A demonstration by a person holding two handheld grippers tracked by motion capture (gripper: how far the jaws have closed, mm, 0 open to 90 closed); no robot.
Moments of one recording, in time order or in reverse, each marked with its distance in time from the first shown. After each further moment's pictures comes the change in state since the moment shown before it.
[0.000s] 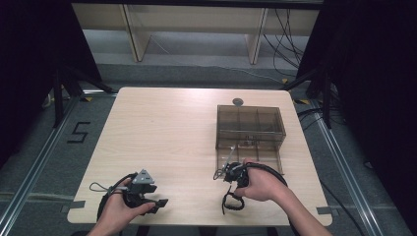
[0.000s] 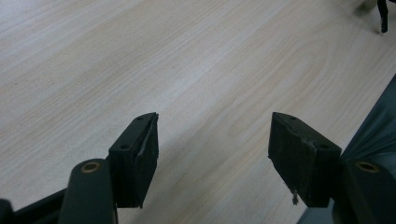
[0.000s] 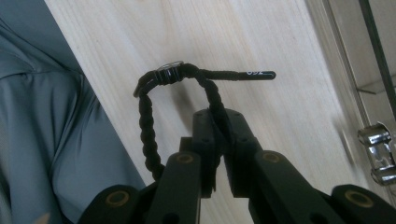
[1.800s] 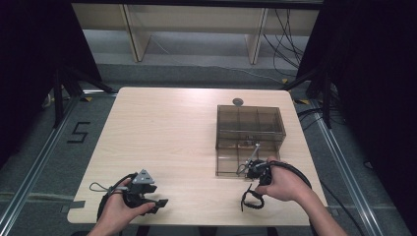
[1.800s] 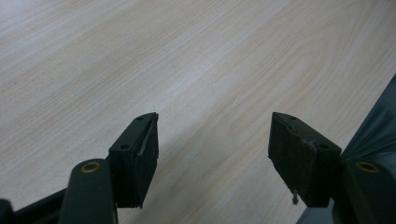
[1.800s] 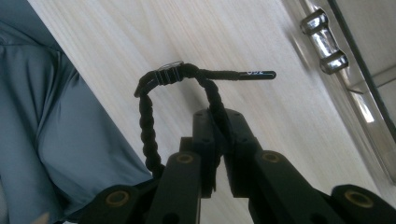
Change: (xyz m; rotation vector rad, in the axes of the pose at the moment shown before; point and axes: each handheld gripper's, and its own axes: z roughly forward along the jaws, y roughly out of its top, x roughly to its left) left arm 0.000 0.000 0.000 0.003 0.000 0.001; right arm -0.020 -0.050 -0.018 0.010 -0.002 0.166
